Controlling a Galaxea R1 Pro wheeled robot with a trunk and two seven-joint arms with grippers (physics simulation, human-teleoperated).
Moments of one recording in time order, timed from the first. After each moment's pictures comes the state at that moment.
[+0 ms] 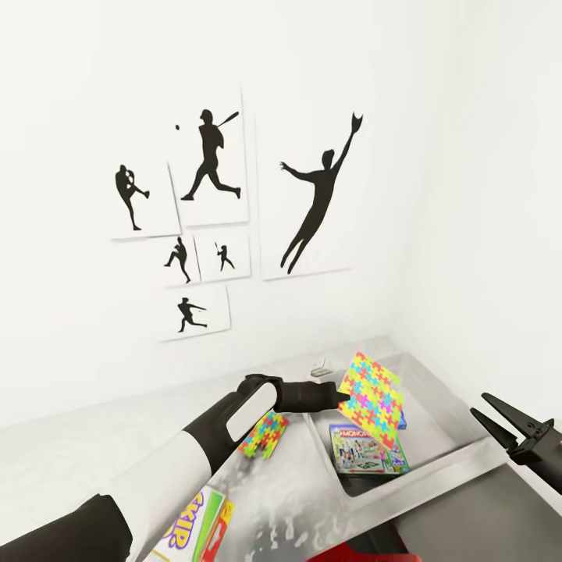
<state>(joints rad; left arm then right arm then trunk) -0.86 -0.17 -0.73 -0.74 1.05 0.63 -0.30 -0.09 -0.20 -0.73 -1.58 -0.91 1.04 0.86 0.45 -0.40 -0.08</state>
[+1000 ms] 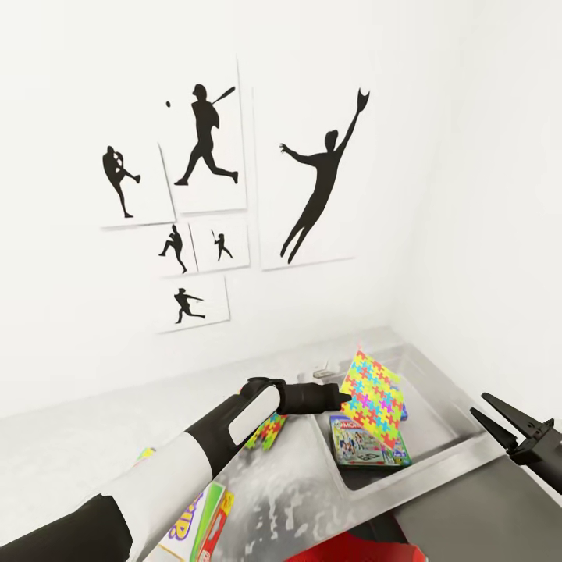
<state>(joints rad) -0.86 -0.17 -0.78 -0.74 1.08 0.58 -0.27 -0.09 -0.20 -0.73 -1.58 -0.91 1.04 0.86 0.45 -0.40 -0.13</state>
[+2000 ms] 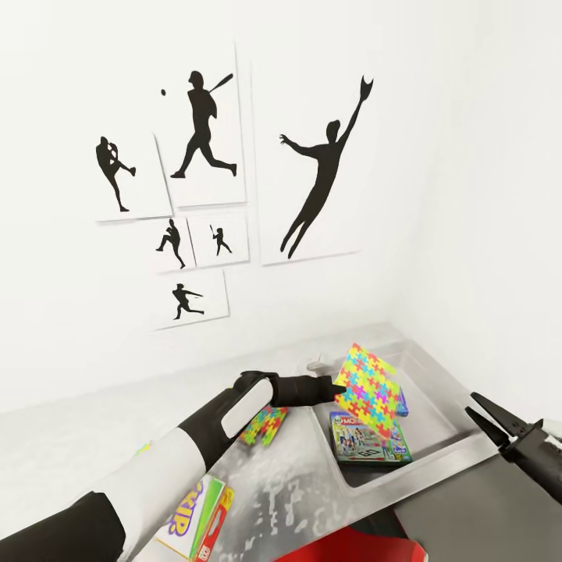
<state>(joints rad) -0.87 -0.15 -0.75 -0.77 1.08 0.59 -0.30 -0.09 -0.18 -0.70 -1.58 -0.87 0.94 0.83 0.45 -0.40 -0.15</state>
